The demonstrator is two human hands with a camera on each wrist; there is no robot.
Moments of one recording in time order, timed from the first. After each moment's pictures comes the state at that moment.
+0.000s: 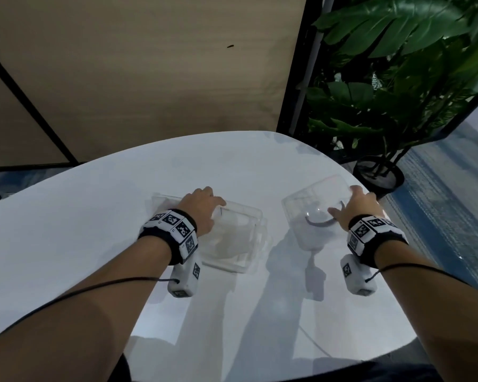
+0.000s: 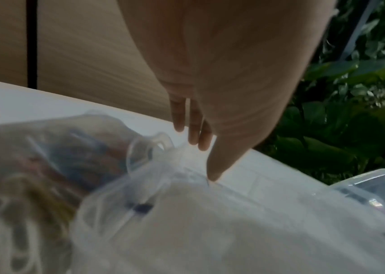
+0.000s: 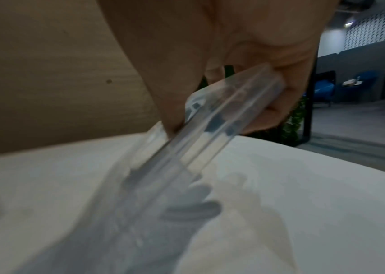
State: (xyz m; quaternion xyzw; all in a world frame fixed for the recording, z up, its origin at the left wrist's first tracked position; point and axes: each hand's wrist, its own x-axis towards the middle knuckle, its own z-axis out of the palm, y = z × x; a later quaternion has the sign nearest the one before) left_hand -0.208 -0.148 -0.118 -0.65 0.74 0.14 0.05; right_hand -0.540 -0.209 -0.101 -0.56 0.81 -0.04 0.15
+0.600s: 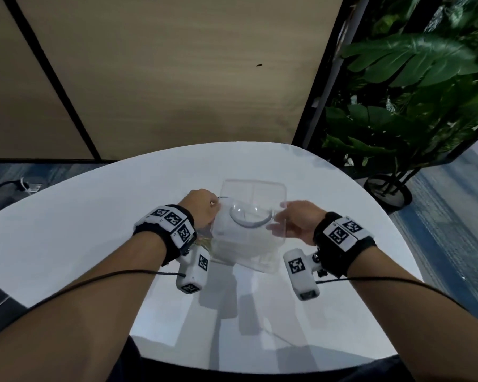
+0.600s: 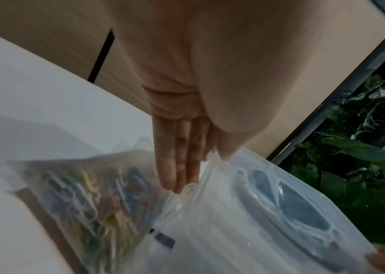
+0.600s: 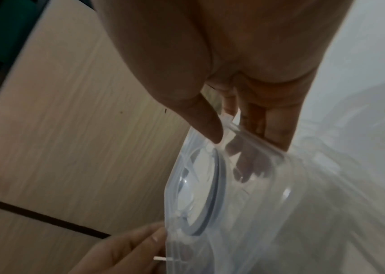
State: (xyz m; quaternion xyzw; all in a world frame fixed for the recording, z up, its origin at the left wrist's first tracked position) left_hand -0.158 -0.108 -0.072 -0.74 0.59 0.30 -0.14; right_hand -0.387 -0.153 -0.058 -0.41 0.62 -0.18 0.64
